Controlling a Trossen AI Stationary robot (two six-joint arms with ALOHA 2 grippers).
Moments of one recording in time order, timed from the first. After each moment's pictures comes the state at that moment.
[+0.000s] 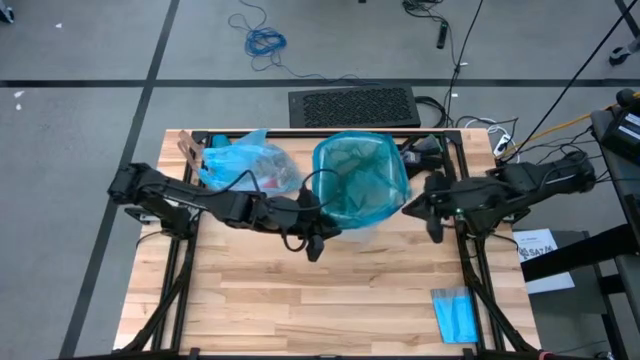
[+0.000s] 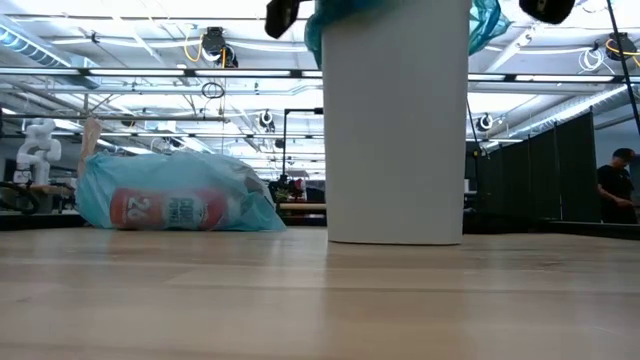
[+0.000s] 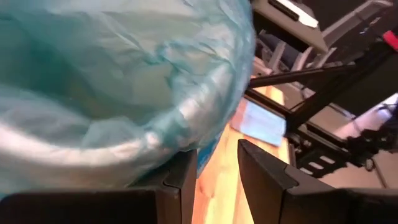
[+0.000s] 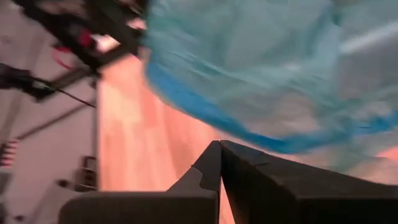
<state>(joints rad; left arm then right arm) -0.20 1.52 1.25 -0.13 -0.18 -0.56 0.31 0.85 1.07 -0.85 0.28 0.66</state>
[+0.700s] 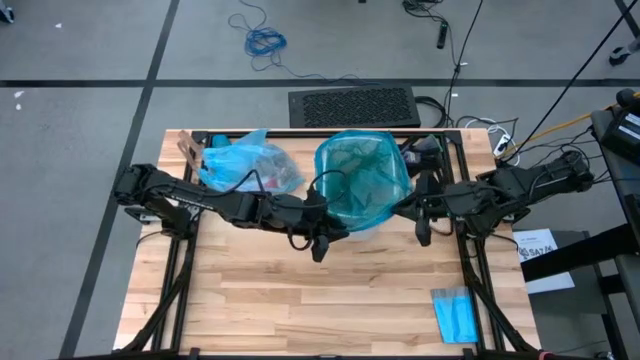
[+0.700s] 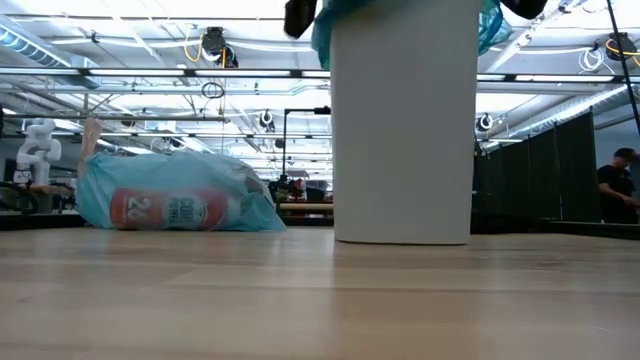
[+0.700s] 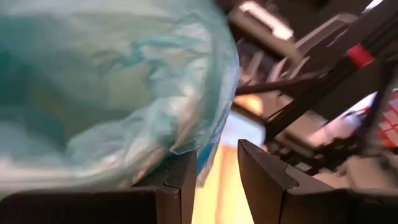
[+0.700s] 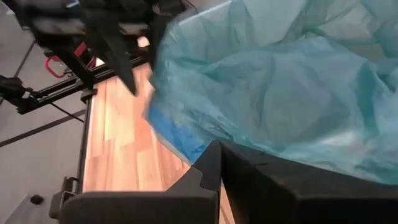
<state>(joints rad) -0.17 1.56 1.25 -0.01 -0.10 -0.57 0.33 0.93 1.07 -0.70 0.36 0.57</state>
